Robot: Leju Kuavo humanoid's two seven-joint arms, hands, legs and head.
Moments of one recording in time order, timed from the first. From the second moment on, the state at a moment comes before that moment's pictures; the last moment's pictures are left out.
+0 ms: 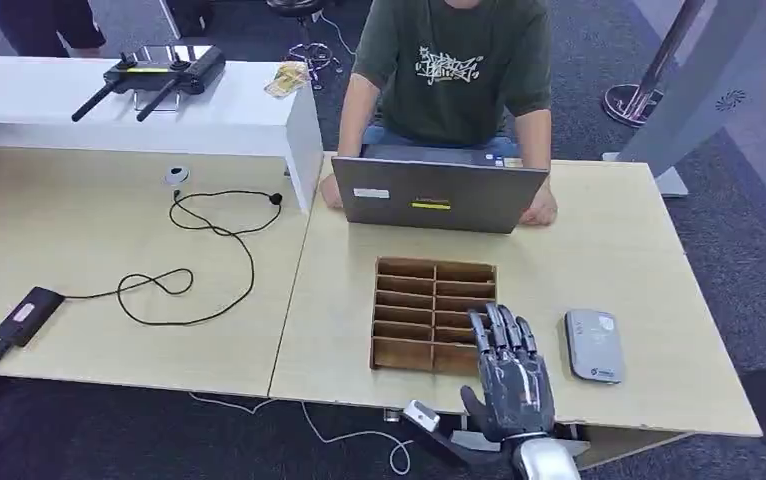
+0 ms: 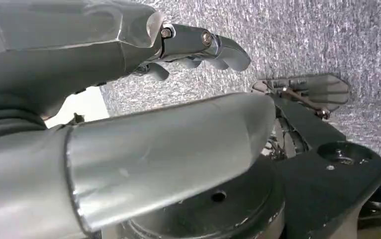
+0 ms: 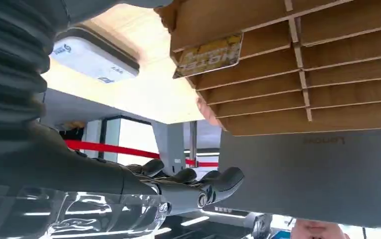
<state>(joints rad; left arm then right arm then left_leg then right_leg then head) -0.06 -0.22 1.39 -0.44 -1.33 -0.35 -0.19 0.10 -0.02 0.40 -1.66 1.52 -0.12 0.17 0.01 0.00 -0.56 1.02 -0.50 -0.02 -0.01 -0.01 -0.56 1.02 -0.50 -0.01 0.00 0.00</state>
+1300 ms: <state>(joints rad) -0.06 -0.19 1.39 -0.41 -1.31 -0.35 -0.19 -0.06 0.02 0.34 -1.43 1.54 -0.08 0.18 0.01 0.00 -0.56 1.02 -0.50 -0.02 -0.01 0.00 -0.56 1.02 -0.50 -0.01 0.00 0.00</state>
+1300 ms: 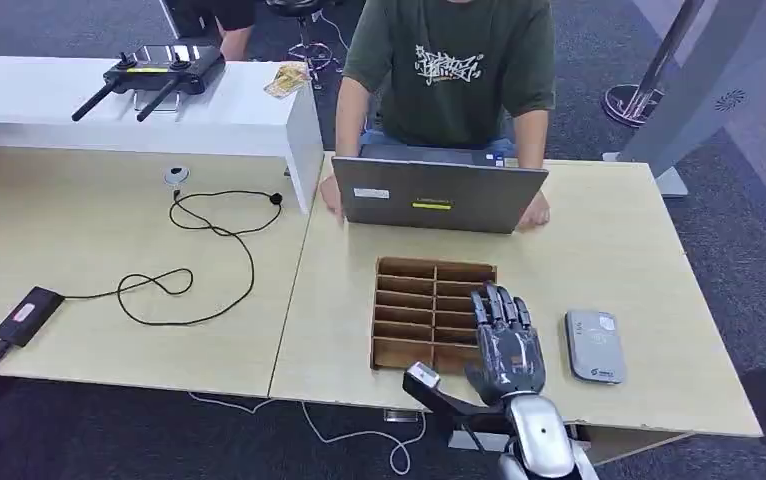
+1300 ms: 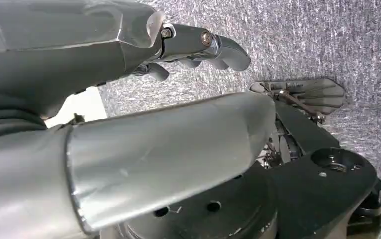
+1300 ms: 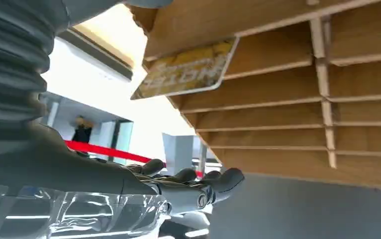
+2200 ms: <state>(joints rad) -0.06 -0.19 1.39 -0.40 -1.29 -0.35 -0.19 0.03 0.04 0.31 -1.57 1.47 0.02 0.28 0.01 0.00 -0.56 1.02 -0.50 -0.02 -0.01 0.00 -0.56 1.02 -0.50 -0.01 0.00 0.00</state>
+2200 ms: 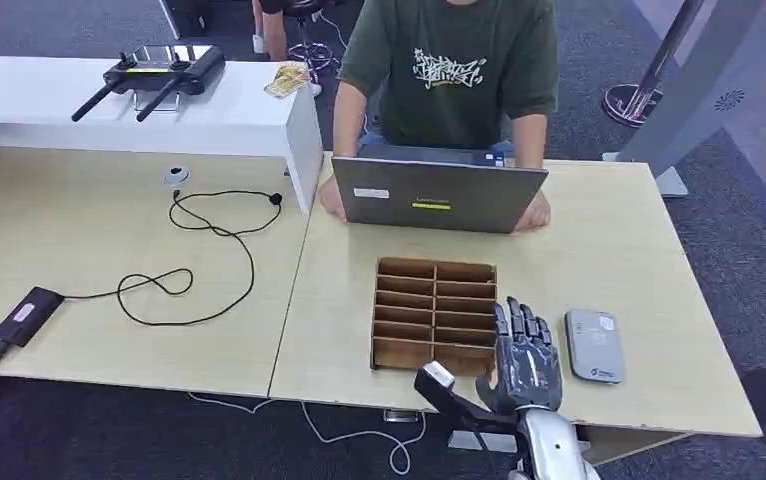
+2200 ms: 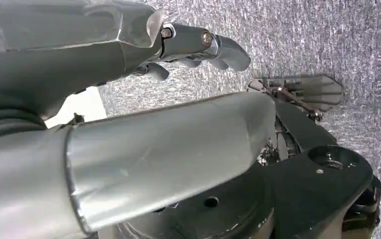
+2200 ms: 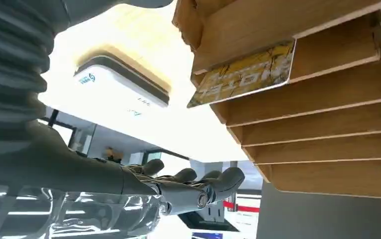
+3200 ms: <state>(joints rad) -0.06 -0.19 1.39 -0.37 -1.30 -0.35 -0.20 -0.01 0.03 0.34 -1.48 1.36 -0.14 0.24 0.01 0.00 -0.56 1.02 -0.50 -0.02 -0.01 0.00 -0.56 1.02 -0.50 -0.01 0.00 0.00</state>
